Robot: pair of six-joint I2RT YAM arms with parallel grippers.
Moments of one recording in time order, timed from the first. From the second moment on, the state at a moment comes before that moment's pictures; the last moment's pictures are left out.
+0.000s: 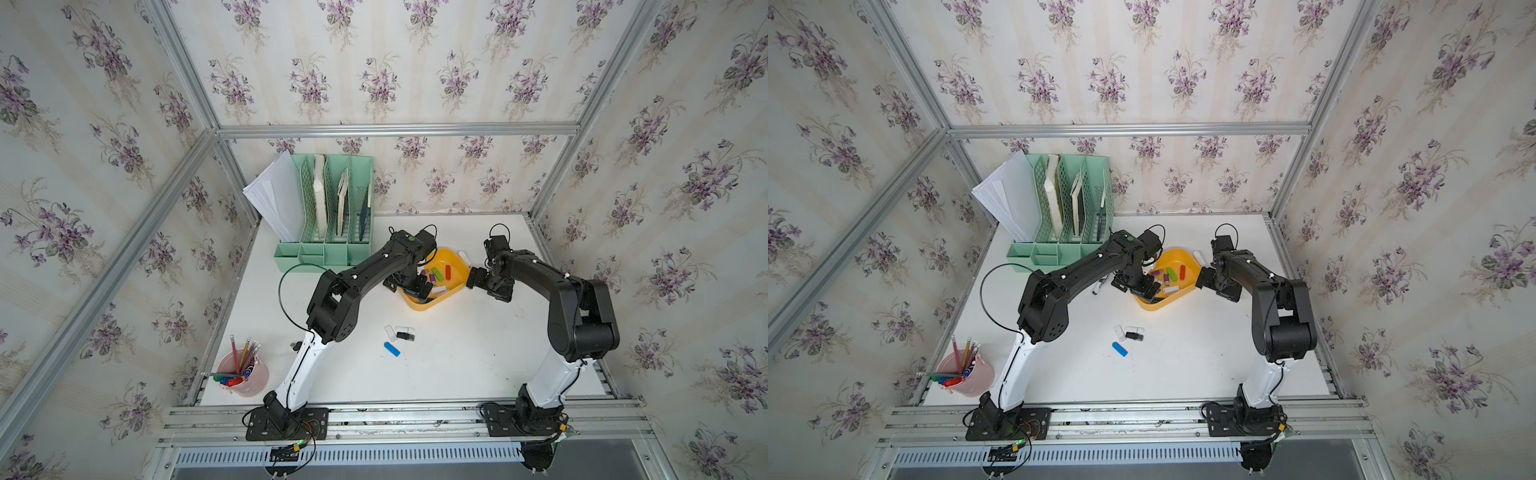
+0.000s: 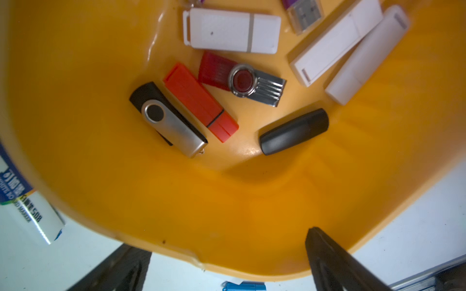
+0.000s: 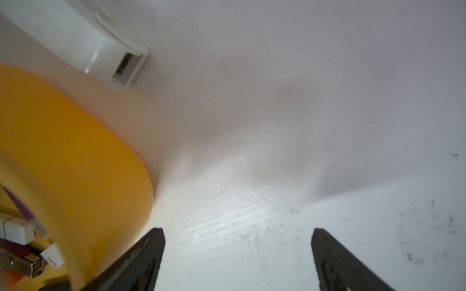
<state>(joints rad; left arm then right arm) -0.73 2.34 2.15 -1.30 0.08 -0.26 0.13 1.80 1.19 -0.71 0.01 0.49</state>
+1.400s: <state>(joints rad) -0.44 1.64 1.27 -1.19 0.11 -0.34 1.01 1.62 1.08 -0.75 -0.02 0.67</state>
